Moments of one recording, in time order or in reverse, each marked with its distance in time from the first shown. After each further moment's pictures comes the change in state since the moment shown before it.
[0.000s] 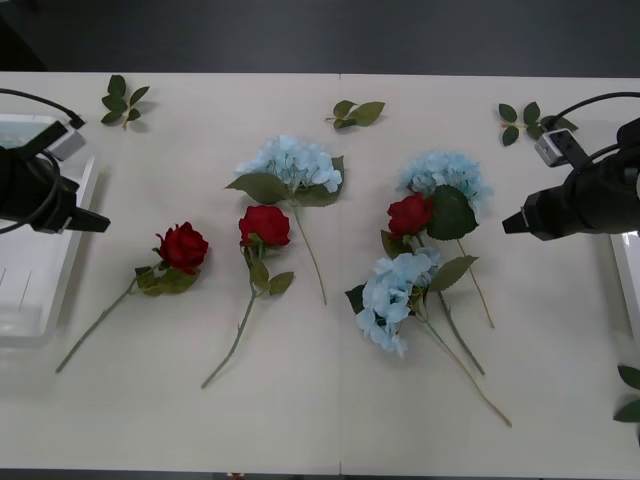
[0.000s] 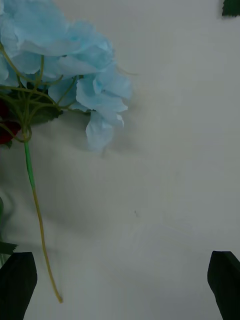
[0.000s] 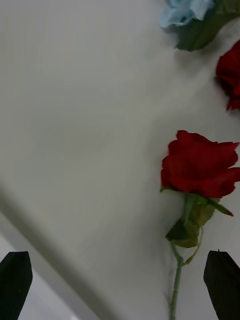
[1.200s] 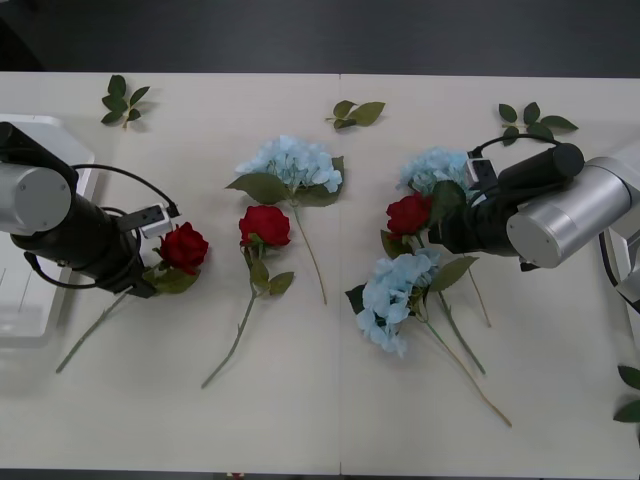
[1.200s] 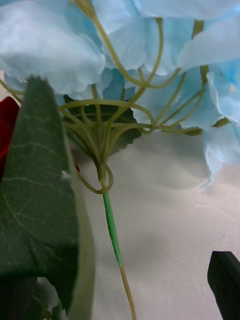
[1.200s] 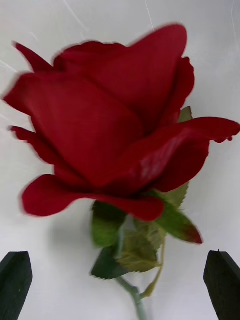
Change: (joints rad) right arm -0.058 0.312 0.135 0.135 0.327 -0.074 -0.259; left arm -0.001 -0.088 -0.310 -0.086 -0.288 -0.036 0.044
